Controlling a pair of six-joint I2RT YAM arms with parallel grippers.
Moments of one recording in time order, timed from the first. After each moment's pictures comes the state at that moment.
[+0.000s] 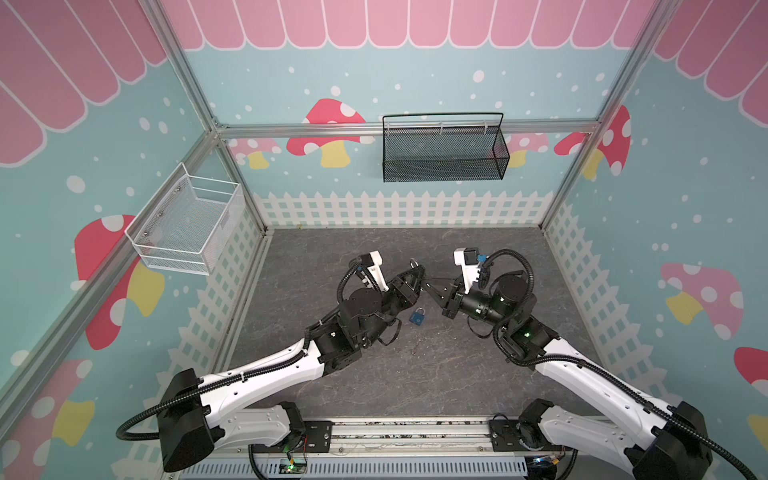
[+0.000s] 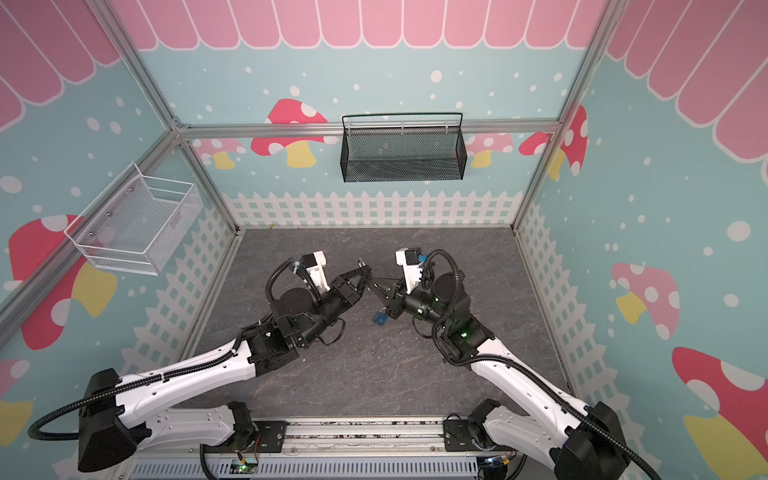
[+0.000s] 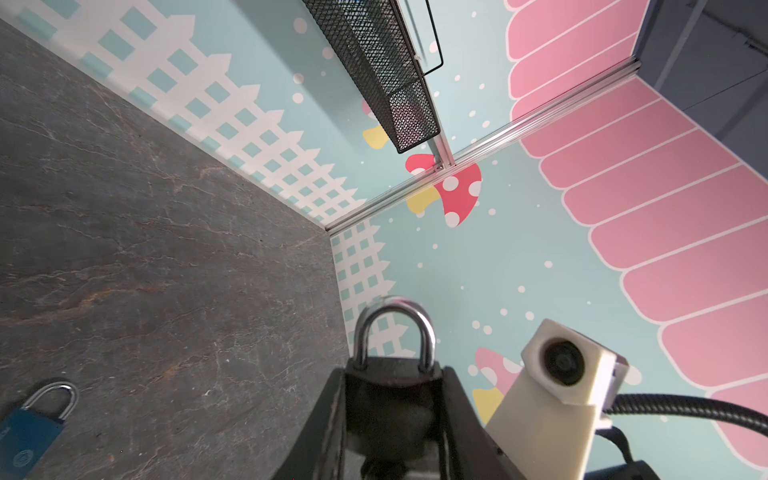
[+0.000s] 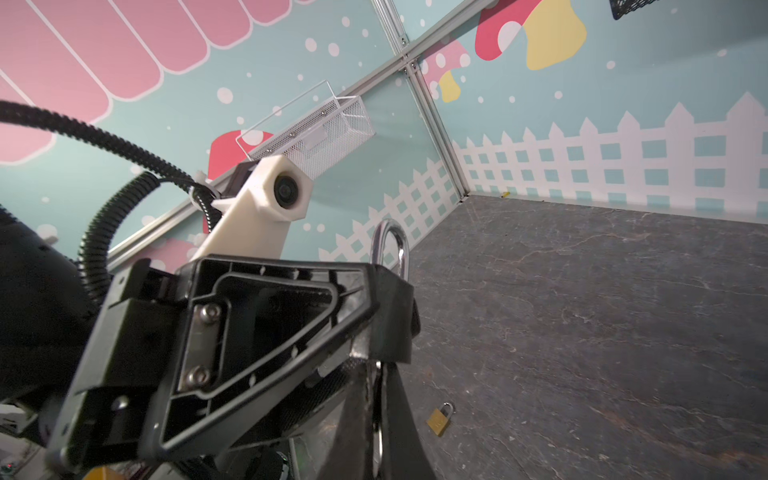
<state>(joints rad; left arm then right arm) -0.97 1.20 0.90 0.31 -0.32 -1.09 0.64 1.04 0.76 0.31 -0.44 0.55</state>
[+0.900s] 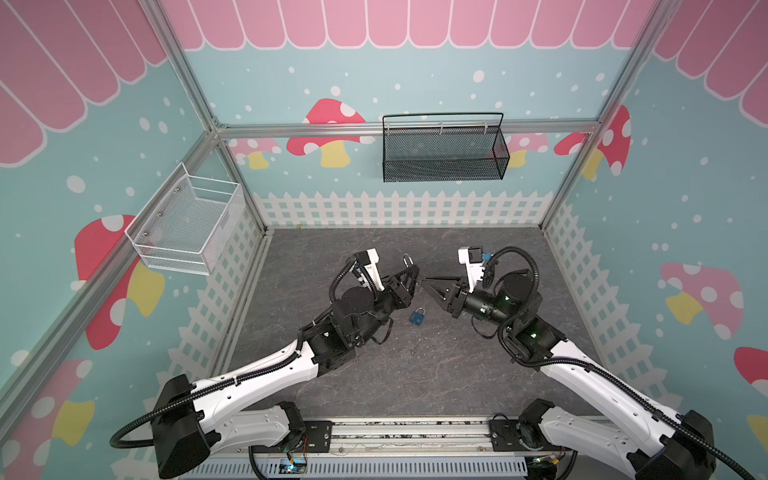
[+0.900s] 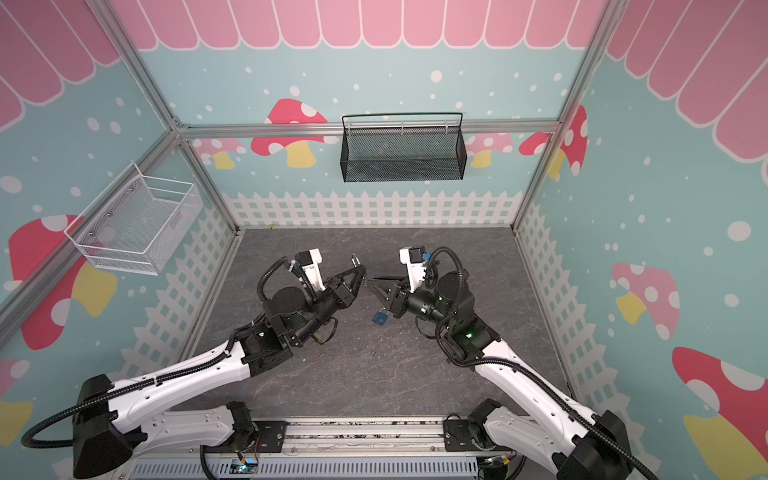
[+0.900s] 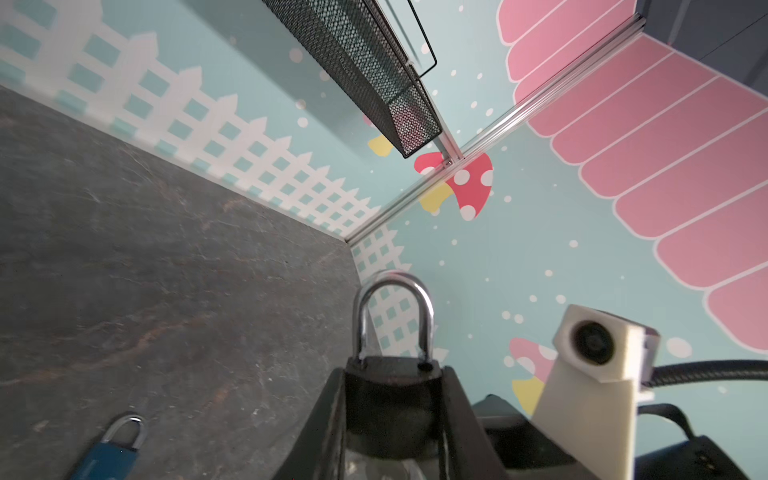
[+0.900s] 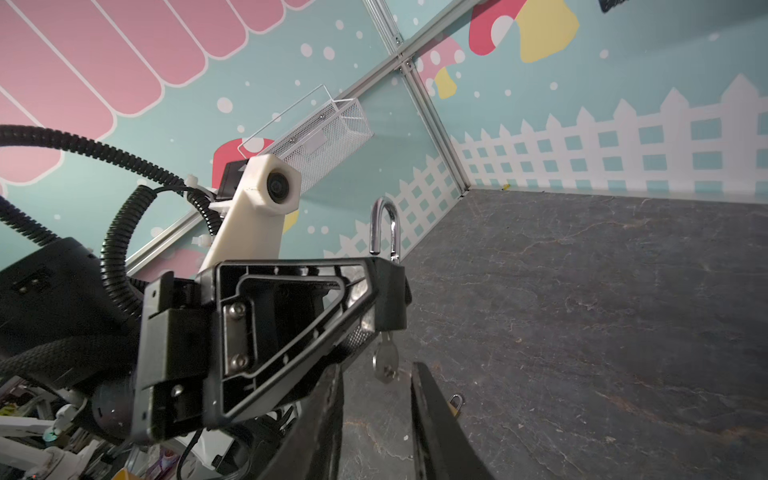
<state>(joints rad) -0.93 1.15 0.89 0.26 -0.31 -0.82 0.63 0.99 0.81 0.15 -0.41 0.52</state>
